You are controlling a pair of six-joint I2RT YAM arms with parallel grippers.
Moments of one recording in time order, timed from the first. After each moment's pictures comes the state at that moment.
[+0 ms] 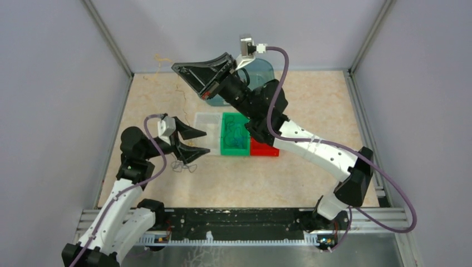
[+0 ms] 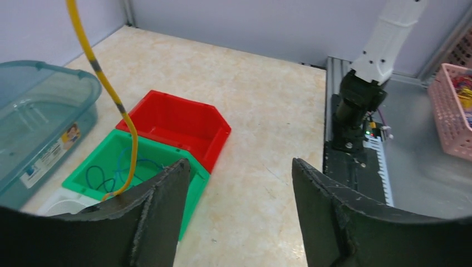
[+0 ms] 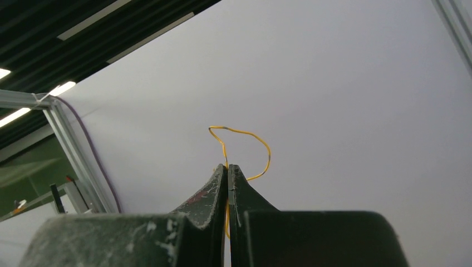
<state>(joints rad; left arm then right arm) -0.25 0.72 0.57 0.27 1.08 -0.18 1.02 1.56 1.59 0.73 -0.14 0.76</state>
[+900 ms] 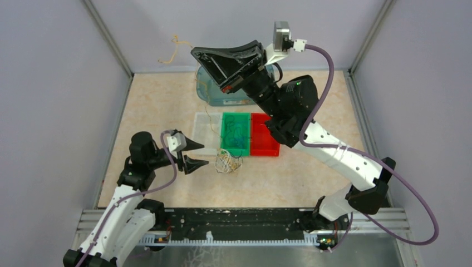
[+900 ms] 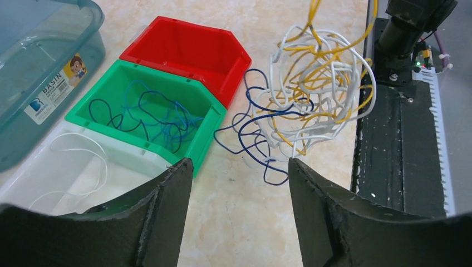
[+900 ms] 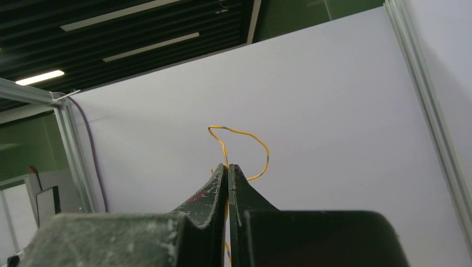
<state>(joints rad) -0.25 0.67 0.49 -0.08 0.99 0.26 1.02 1.44 1.67 0.65 -0.15 0.57</state>
